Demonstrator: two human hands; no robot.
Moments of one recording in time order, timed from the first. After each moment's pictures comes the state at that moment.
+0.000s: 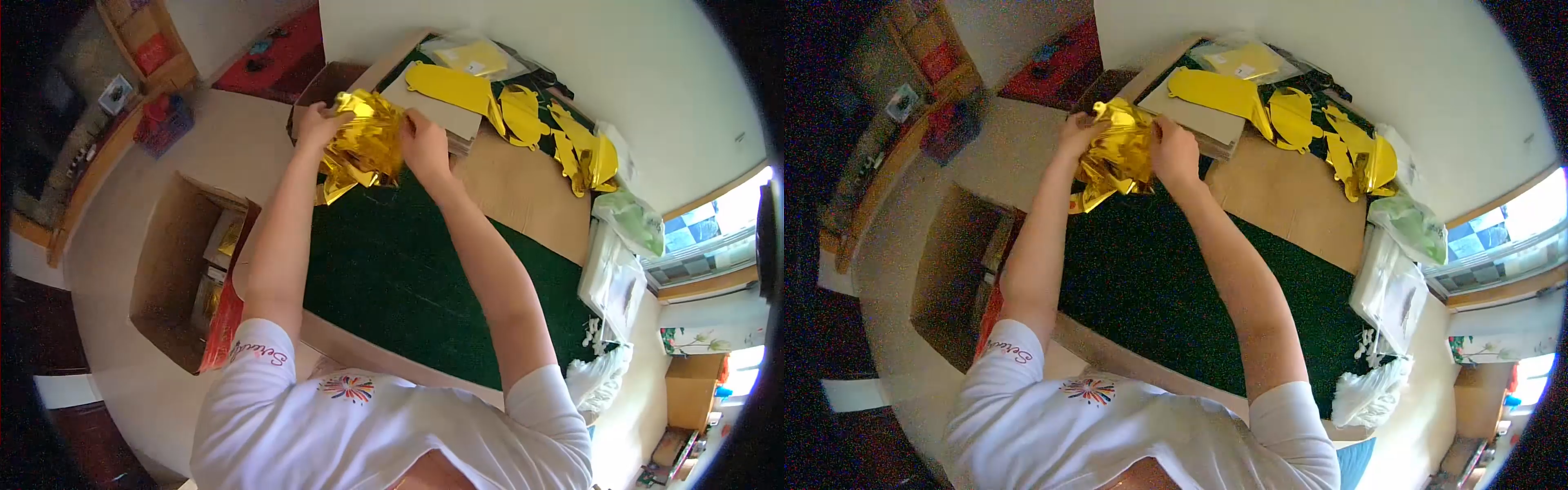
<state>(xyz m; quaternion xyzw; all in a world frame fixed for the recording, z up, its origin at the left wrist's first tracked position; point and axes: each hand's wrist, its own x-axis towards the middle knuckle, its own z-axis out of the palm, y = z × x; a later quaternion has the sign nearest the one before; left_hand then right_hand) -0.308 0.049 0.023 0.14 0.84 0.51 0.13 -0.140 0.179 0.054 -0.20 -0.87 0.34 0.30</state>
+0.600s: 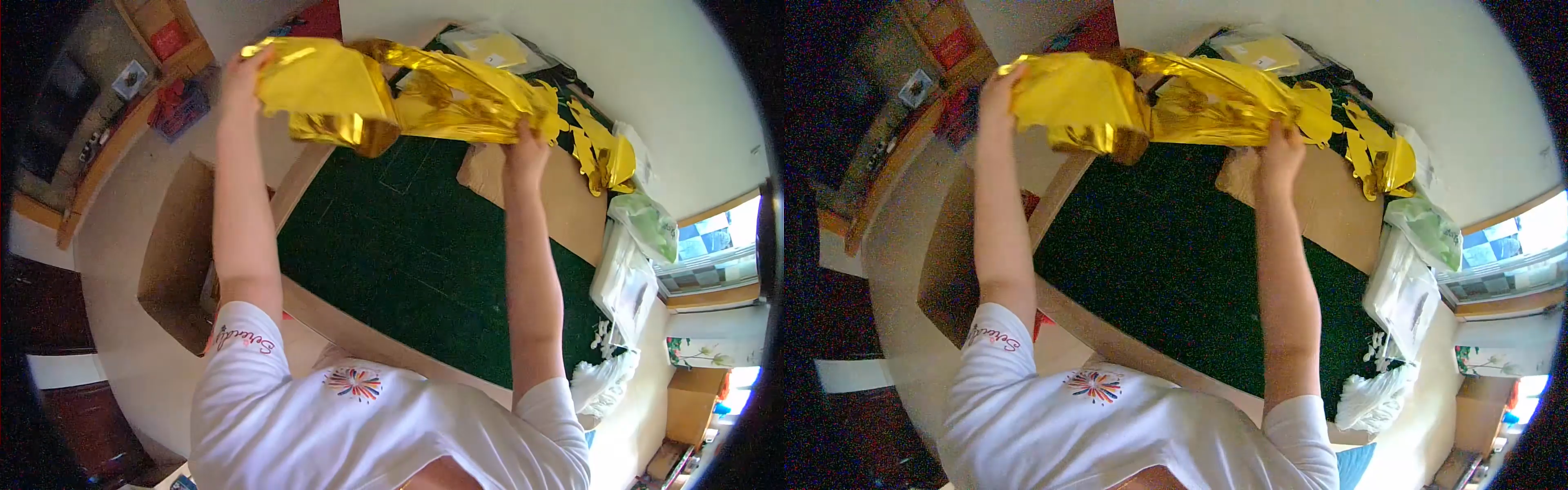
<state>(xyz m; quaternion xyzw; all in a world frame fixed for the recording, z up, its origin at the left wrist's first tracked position) -0.353 -0.045 0.122 0.12 0.60 0.79 0.01 -0.071 0.246 0.060 -0.27 -0.47 0.71 0.45</state>
